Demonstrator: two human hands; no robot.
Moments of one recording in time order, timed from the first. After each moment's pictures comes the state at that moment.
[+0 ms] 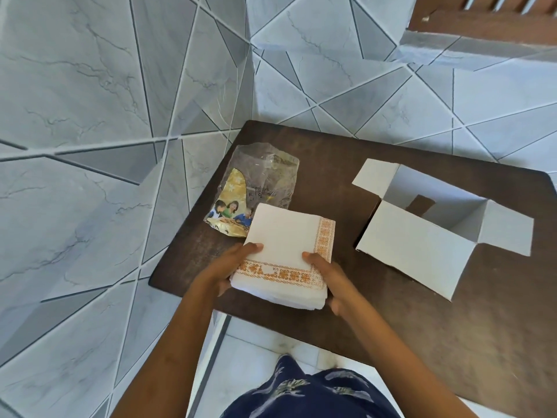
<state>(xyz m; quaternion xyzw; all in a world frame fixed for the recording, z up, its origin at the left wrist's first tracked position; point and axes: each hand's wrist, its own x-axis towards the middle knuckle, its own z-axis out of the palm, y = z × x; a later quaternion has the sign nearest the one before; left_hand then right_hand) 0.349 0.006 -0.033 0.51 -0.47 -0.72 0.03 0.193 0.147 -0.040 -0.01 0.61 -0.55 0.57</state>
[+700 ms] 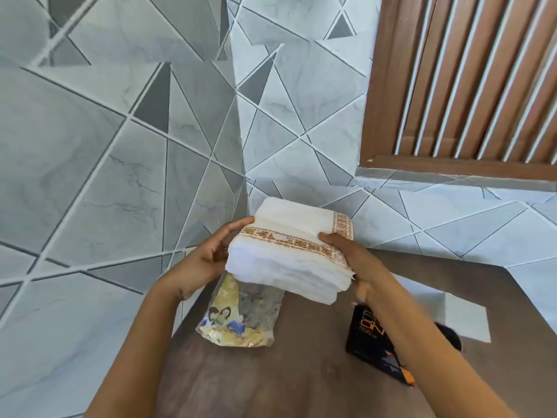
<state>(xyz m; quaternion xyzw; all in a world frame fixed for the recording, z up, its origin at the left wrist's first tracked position) 0.332 -0.031 0.166 0.16 -0.78 -0.57 0.20 0.120 0.116 0.153 -0.19 0.54 -0.67 0.48</state>
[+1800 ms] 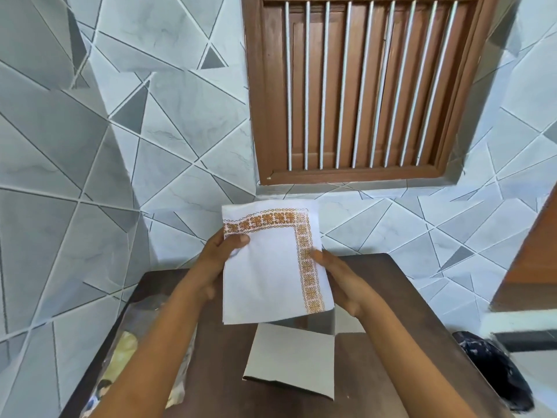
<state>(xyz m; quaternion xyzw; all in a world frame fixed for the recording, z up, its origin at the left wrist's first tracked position) 0.139 0.039 0.176 0.12 -0.65 -0.72 0.21 0.010 0.230 0.142 -0.28 0.55 -0.68 0.40</state>
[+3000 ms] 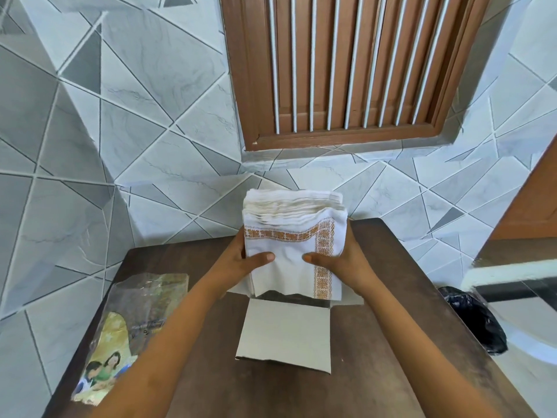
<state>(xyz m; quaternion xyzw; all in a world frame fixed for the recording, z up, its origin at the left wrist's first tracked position) 0.105 0.048 0.109 0.10 -0.80 -0.58 0.13 -0.016 0.241 0.096 -0.30 0.74 -0.59 0.09</state>
